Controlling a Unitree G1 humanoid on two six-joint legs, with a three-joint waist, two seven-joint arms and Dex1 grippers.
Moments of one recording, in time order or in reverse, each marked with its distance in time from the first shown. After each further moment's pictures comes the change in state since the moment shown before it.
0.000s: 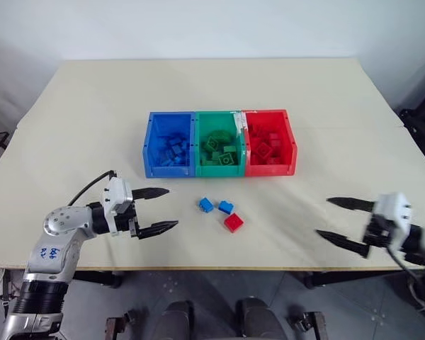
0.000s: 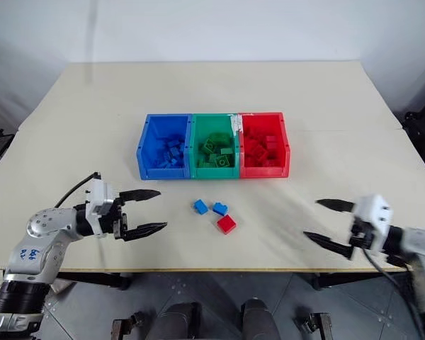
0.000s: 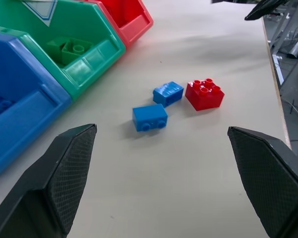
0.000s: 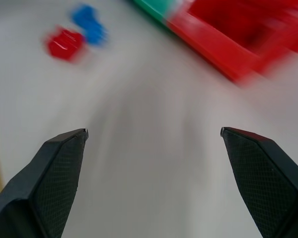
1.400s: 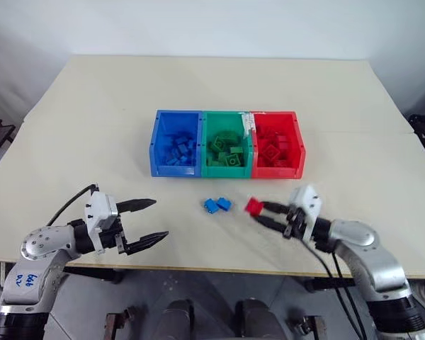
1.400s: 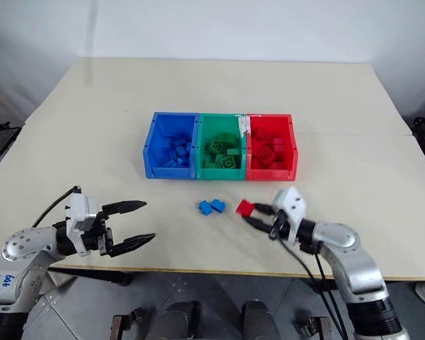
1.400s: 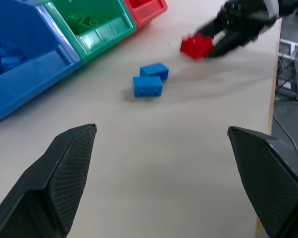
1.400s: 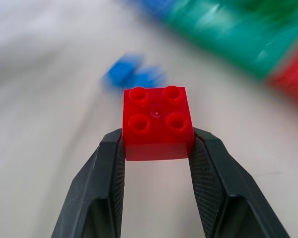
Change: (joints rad) left arm 0.167 -0.006 0.113 -0.185 -0.045 0.066 0.091; right arm -0.160 0.286 0.184 -0.128 -0.045 0.238 -0.392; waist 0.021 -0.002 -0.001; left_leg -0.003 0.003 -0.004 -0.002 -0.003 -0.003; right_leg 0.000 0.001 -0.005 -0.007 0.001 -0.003
